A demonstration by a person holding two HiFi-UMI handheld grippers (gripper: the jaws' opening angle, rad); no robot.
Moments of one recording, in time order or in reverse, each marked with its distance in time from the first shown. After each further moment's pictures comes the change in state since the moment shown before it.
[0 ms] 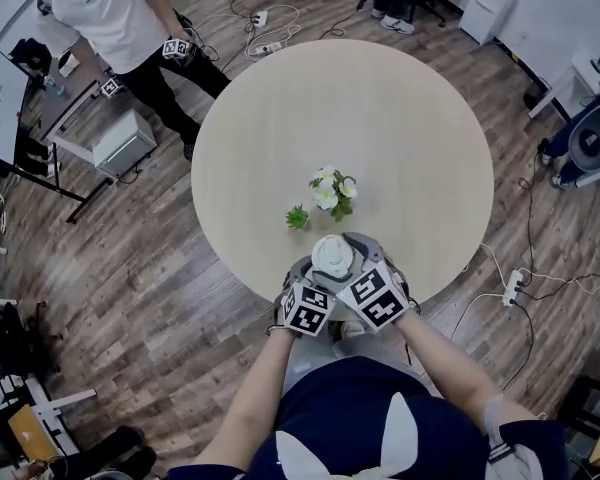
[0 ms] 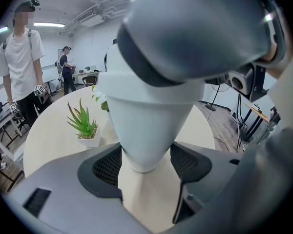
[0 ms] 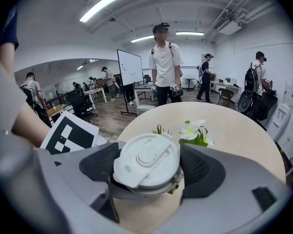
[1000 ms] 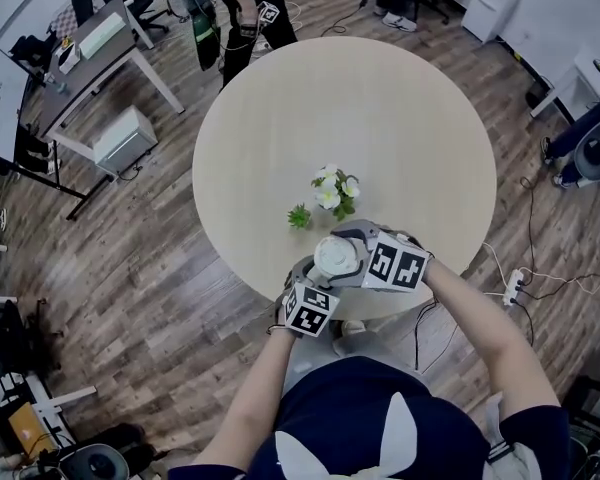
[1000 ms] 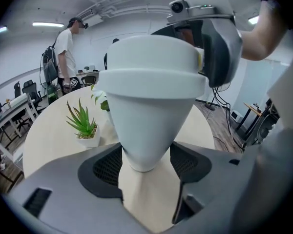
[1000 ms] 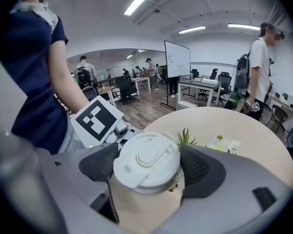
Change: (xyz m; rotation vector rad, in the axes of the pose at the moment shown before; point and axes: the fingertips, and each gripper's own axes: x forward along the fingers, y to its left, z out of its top) left arm -0.001 -0.001 -0.001 0.006 0.003 -0.006; right arm -0.004 0.013 -0.004 -0.377 0.095 0.465
